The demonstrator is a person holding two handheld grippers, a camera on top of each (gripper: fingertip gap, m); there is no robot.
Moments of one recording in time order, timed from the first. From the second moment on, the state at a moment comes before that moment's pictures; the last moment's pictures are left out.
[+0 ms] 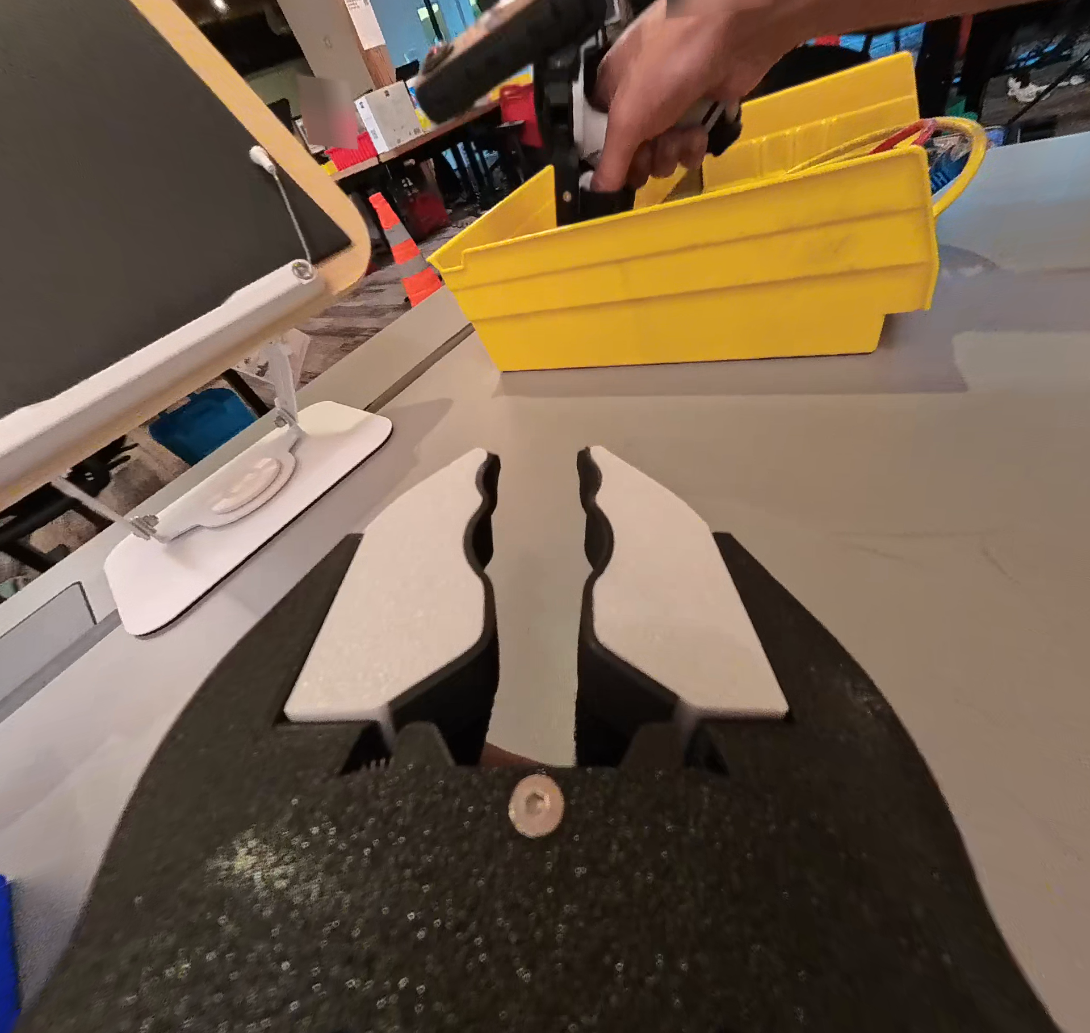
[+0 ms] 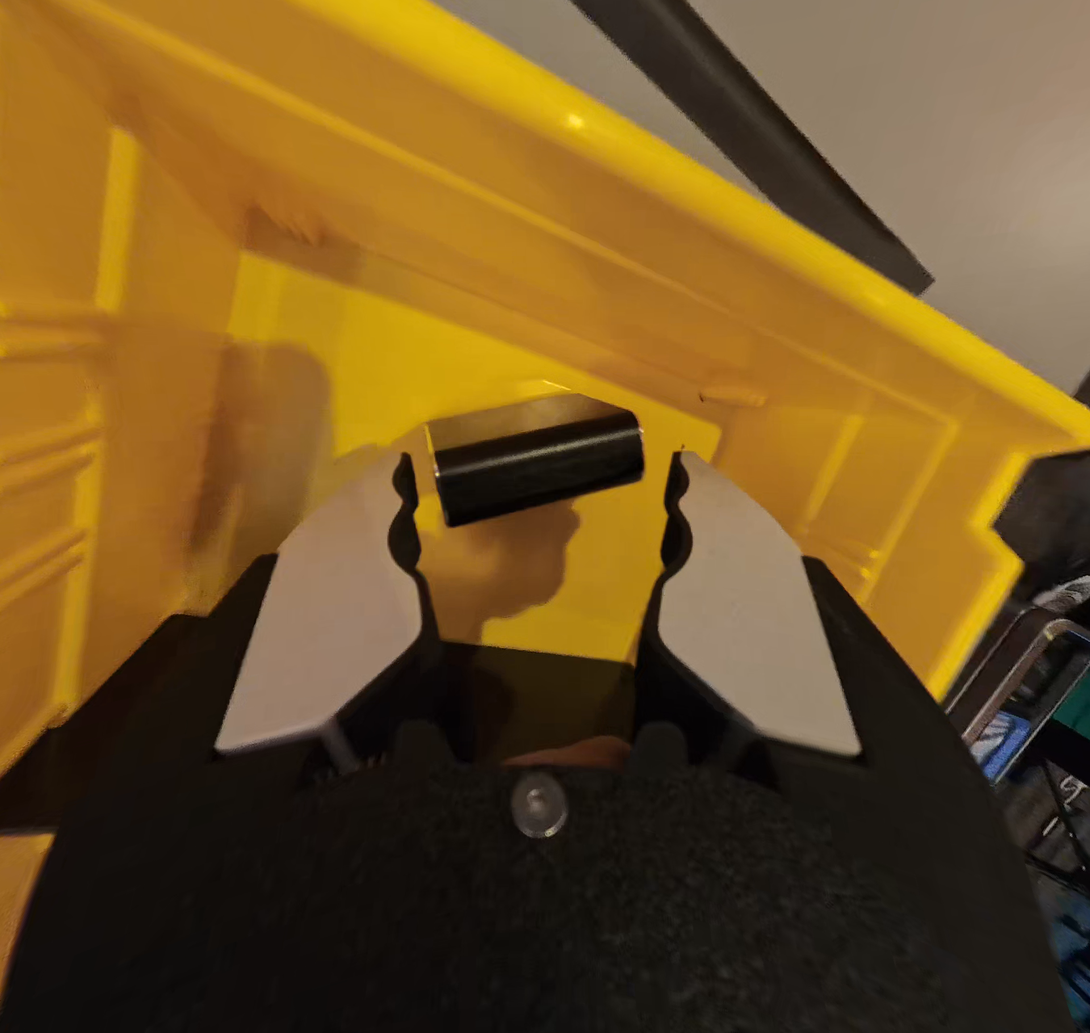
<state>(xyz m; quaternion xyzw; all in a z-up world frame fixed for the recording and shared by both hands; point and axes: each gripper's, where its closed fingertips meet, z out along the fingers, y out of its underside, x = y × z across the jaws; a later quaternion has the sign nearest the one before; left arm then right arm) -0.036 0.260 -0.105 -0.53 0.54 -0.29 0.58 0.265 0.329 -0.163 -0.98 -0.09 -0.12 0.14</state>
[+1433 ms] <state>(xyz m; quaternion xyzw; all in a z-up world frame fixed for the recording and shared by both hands) -0.388 0.228 -0.118 -0.78 0.27 -0.12 0.56 0.186 0.078 -0.116 -0.83 0.07 -0.09 0.54</state>
